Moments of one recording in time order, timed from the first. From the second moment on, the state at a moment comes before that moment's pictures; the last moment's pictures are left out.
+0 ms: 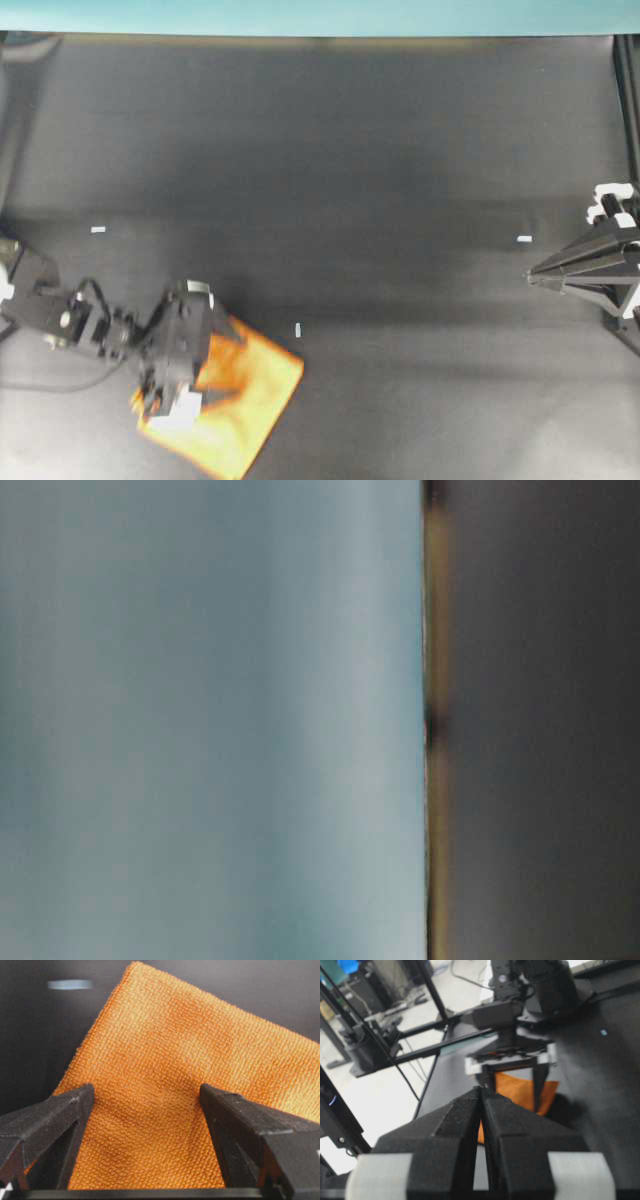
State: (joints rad) left arm -0.29 0.12 0.97 0.04 -0.53 -0.24; right arm 0.18 -1.03 1.25 0.01 -0.25 0.40
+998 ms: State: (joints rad) left arm -0.36 -0.12 0.94 0.04 -0.37 -0.07; right arm 0.18 -1.04 1.27 0.02 -0.25 0.40
